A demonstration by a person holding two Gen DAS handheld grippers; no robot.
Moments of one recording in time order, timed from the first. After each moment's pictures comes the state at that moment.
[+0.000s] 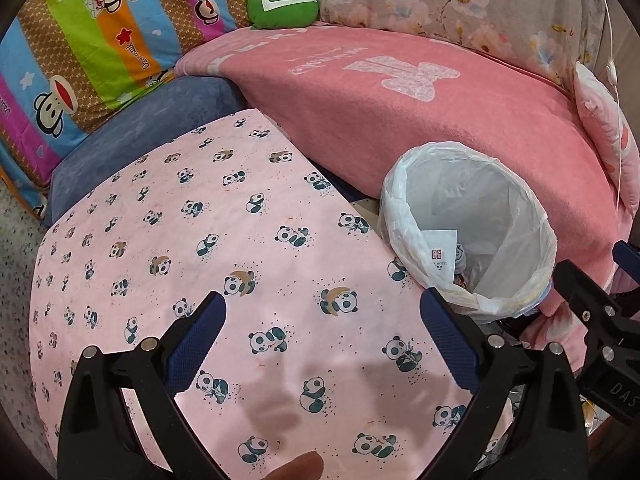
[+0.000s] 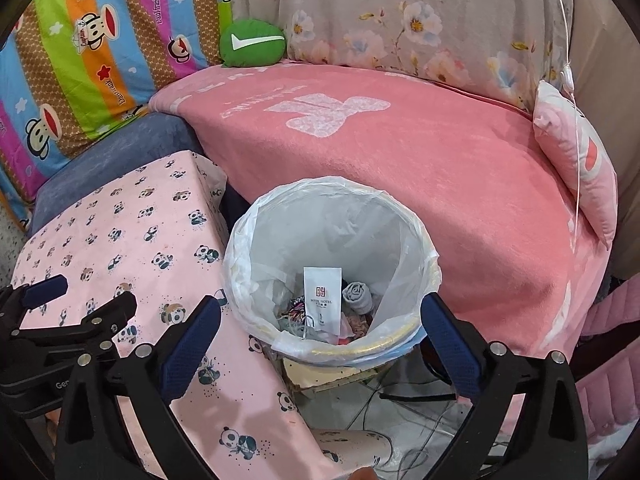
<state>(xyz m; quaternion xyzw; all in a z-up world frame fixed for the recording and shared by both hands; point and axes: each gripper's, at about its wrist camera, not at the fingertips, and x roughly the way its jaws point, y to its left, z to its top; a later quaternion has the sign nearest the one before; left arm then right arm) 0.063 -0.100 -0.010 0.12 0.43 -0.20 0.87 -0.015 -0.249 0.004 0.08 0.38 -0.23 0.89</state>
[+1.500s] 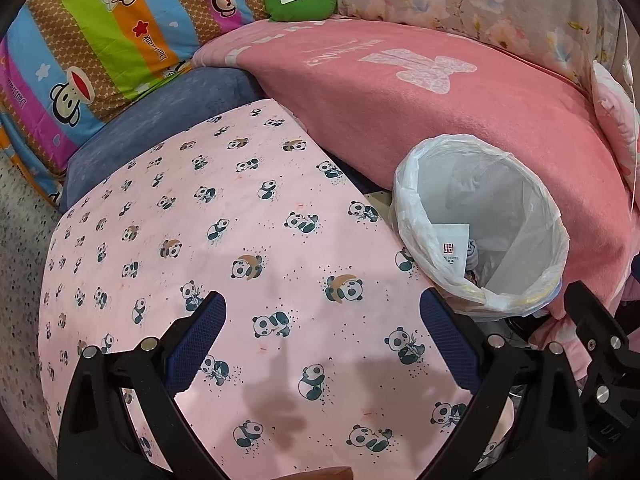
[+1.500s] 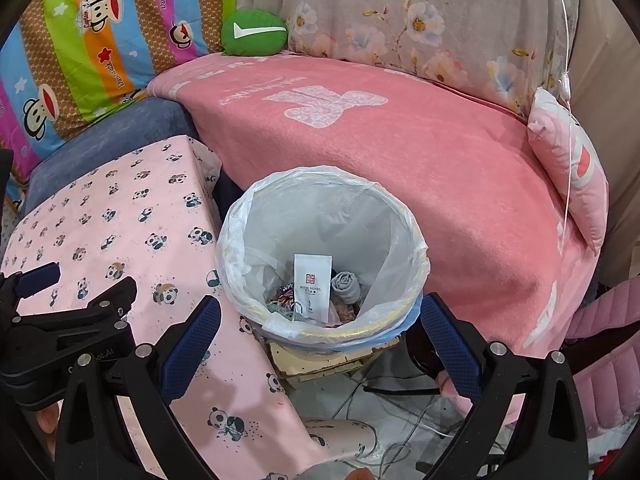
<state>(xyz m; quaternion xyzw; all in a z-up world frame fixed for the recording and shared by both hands) 0.057 -0.102 -0.014 0.13 0.44 -0.16 0.87 -0.022 -0.243 0.002 0.06 0.40 -0.24 0.88</state>
